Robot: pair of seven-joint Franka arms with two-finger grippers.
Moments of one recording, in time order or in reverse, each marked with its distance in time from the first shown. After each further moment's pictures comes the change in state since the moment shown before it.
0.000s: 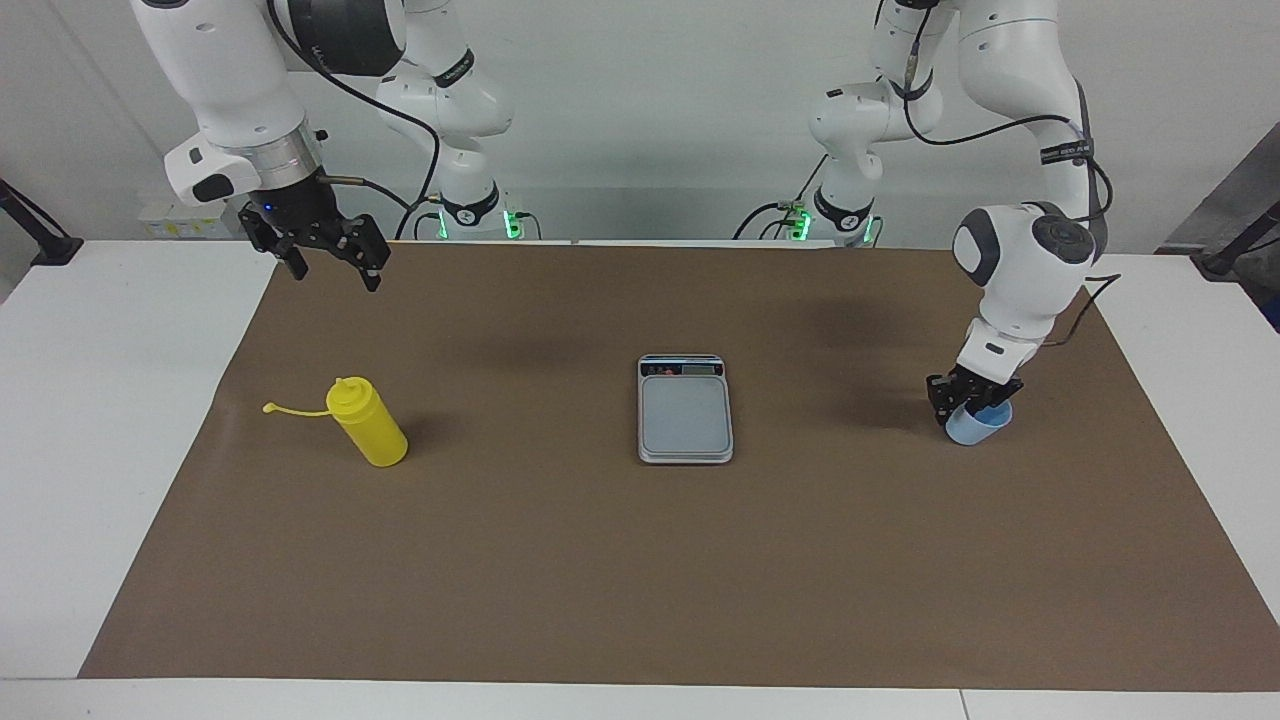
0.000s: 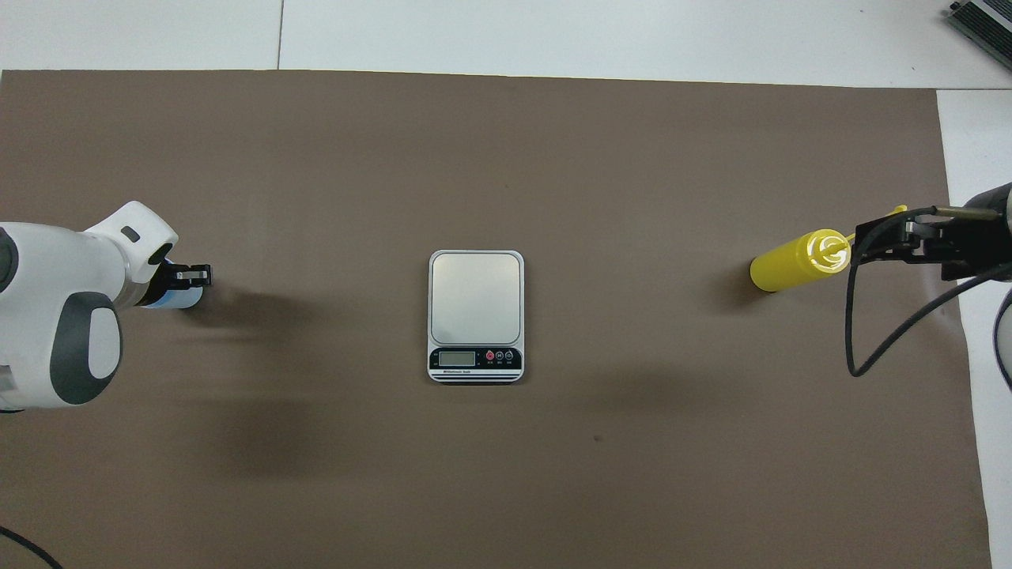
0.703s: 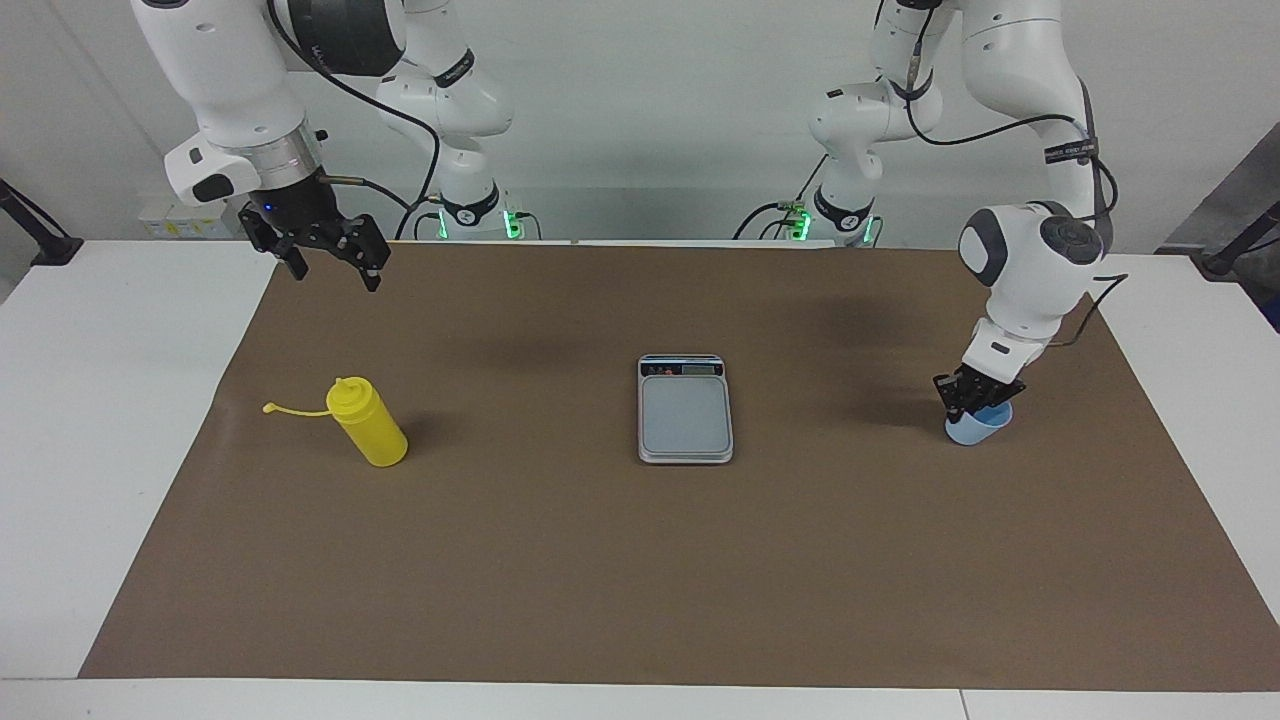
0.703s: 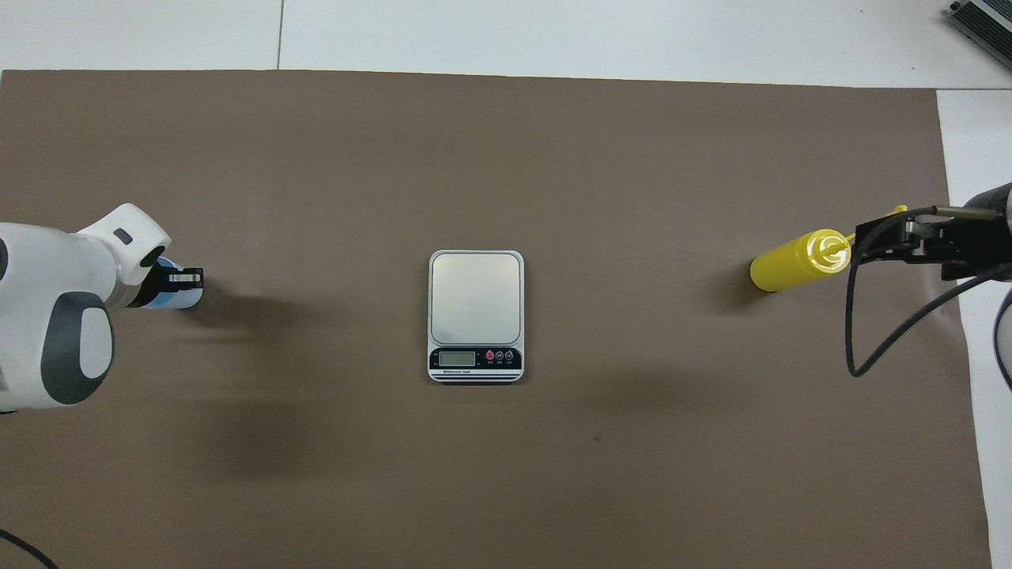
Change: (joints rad) left arm 0.011 0.000 0.007 0.000 0.000 -0.008 0.033; right arm 0.000 0.000 0.000 0.000 0.000 0.000 0.000
